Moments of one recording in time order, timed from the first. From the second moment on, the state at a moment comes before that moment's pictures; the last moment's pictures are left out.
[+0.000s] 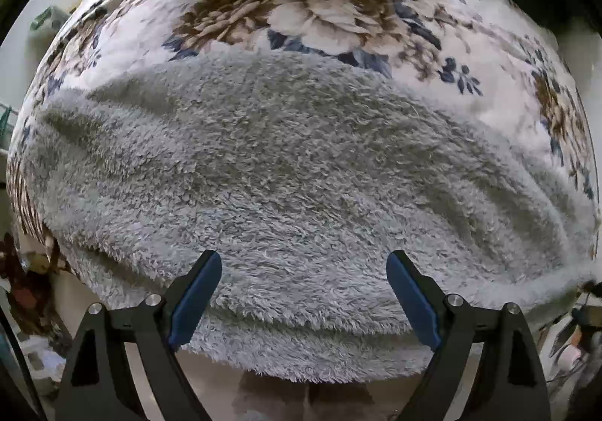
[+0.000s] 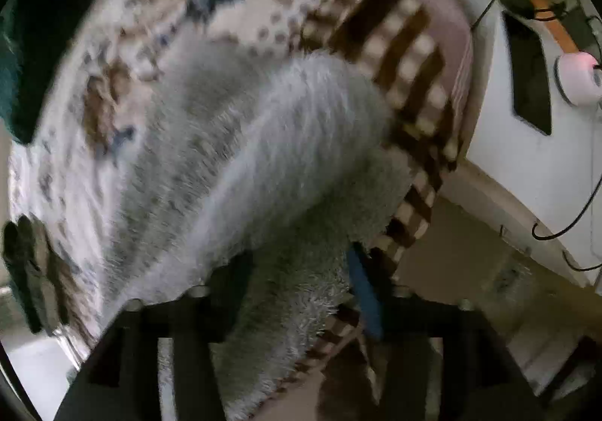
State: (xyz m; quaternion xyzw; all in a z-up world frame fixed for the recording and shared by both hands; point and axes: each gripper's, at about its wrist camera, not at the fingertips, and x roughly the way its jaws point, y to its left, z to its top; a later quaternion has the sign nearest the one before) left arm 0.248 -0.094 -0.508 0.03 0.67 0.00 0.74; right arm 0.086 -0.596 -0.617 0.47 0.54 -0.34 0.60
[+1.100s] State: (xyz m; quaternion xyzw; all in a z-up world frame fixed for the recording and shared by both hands) left arm 0.221 0.050 -0.515 -0.08 0.69 0.08 0.72; right arm 0.111 -0.415 -0.611 0.52 0.57 -0.20 0.61
